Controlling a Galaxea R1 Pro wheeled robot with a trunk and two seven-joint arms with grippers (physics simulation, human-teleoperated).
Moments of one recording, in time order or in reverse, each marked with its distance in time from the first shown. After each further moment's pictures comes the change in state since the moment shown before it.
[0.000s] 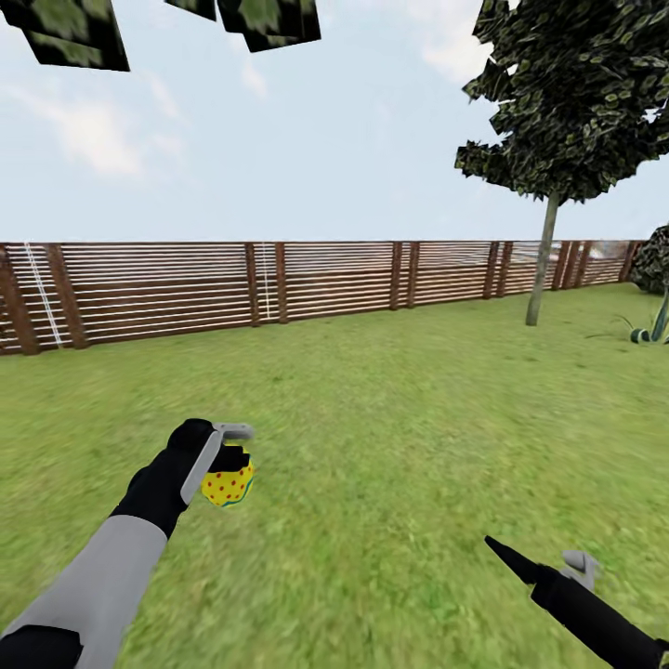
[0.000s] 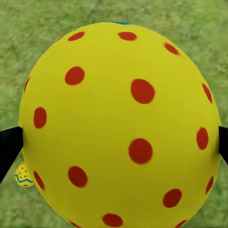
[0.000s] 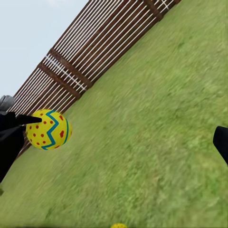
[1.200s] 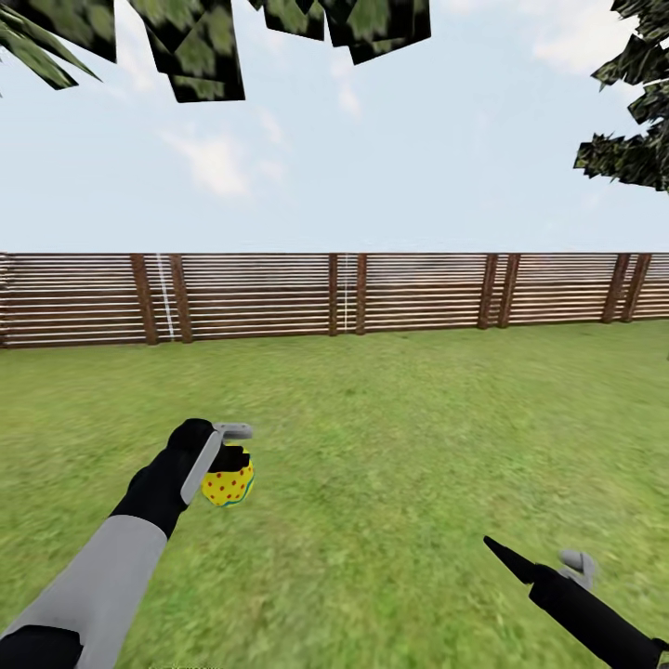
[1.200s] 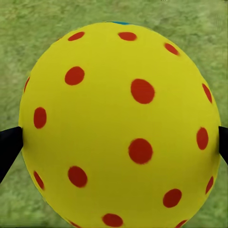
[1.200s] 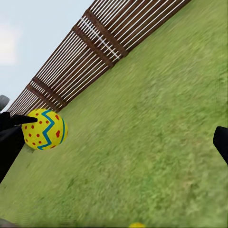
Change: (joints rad) left arm 0.000 0.000 0.000 0.000 0.001 0.000 -0.002; right arm 0.000 0.004 0.005 0.000 0.002 0.000 -0.023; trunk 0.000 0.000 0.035
